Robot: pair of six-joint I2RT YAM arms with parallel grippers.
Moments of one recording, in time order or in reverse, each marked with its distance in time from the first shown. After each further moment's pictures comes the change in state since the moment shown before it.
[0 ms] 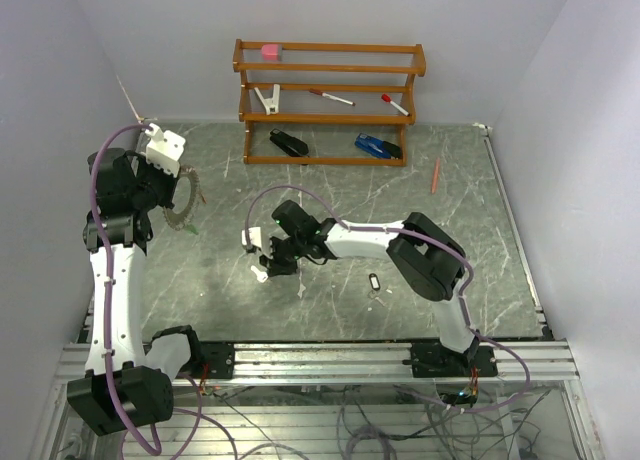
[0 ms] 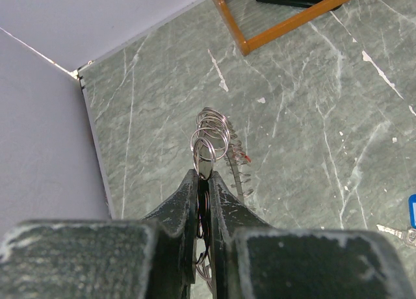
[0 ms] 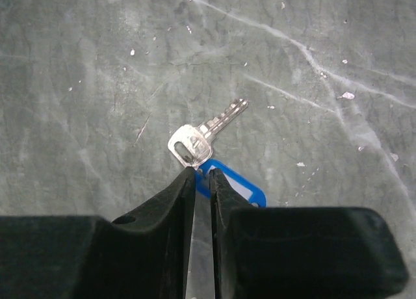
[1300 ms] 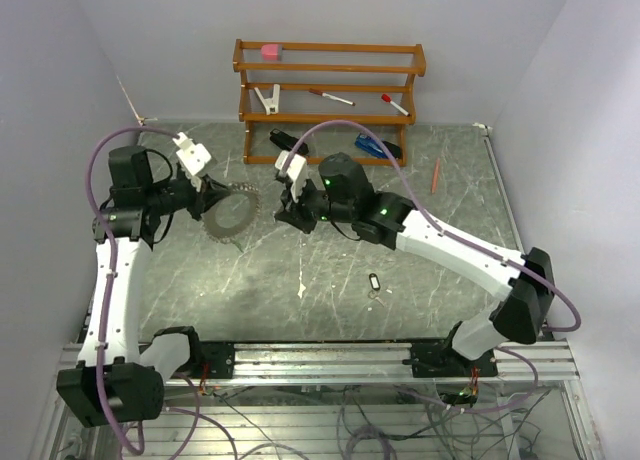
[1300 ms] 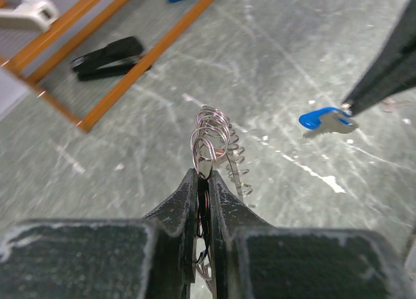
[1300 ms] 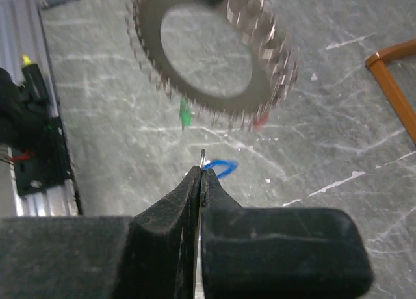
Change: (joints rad) left arm -0.093 0.042 0.029 -0.108 0.480 0.041; right arm -0.011 -0.520 0.055 -0.133 0.278 0.395
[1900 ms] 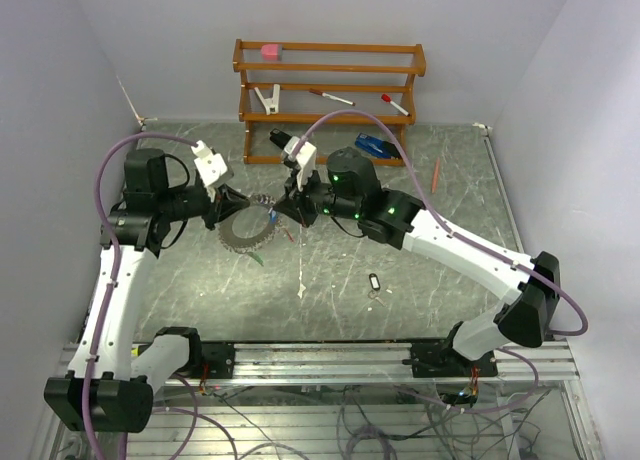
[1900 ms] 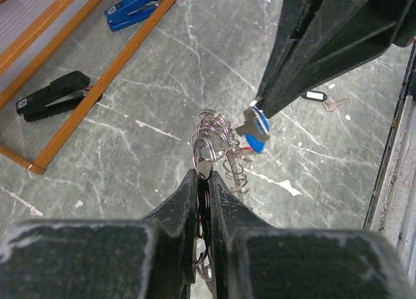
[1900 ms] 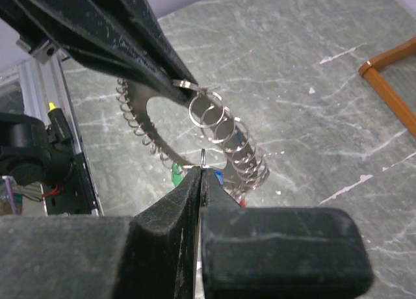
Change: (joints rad) left arm -0.163 -0.043 0.007 -0.044 0.052 -0.009; right arm 0.000 -0.048 0.033 0.017 0.036 0.148
